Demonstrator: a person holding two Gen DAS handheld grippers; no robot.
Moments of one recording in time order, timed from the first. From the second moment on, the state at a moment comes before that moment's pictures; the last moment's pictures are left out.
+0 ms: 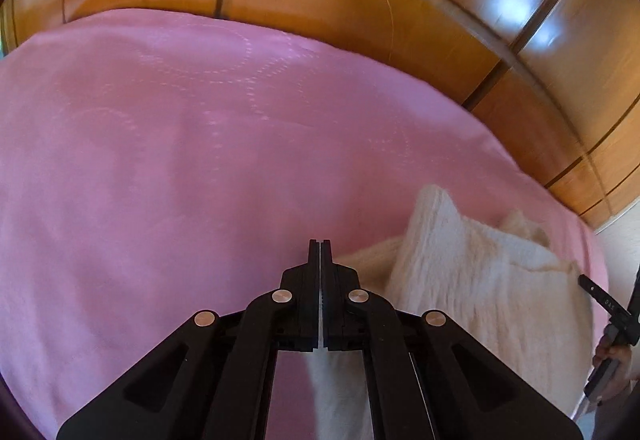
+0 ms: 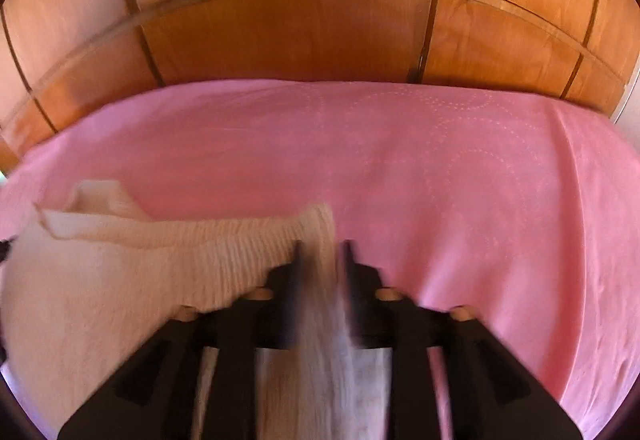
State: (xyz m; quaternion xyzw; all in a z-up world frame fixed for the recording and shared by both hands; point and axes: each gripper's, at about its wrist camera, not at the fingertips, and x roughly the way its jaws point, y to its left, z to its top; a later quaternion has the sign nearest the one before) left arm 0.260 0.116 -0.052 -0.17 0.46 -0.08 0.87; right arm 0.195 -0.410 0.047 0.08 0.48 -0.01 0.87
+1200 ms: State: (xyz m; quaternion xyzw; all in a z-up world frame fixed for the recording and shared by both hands) left arm 0.093 0.135 -0.052 -0.16 0.44 -0.09 0.88; right arm 0.008 -0.409 0.048 0.10 0.50 -0.01 0.86
